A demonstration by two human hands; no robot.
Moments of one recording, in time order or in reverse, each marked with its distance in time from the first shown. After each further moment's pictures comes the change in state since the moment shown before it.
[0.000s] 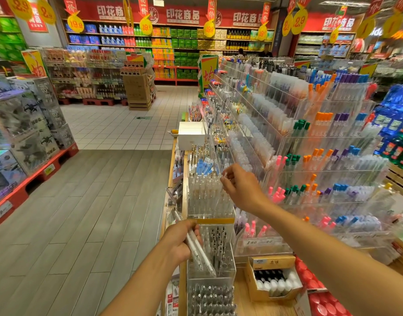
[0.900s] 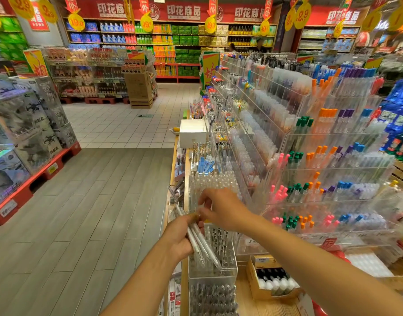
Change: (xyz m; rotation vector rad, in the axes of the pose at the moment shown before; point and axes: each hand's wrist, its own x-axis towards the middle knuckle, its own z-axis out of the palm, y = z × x) left_hand -0.009 0.005 0.006 -0.051 -0.135 0.048; right_hand -0.020 -0.022 0.038 -0.156 -0.275 -0.150
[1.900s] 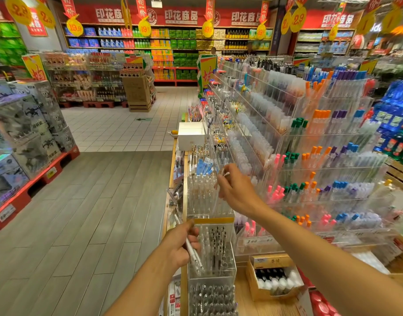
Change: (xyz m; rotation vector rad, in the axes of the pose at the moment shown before) left_hand 0.002 -0.010 -0.012 0.035 0.103 -0.066; right_hand -0.003 0.014 -0.032 0.329 0.271 0.141
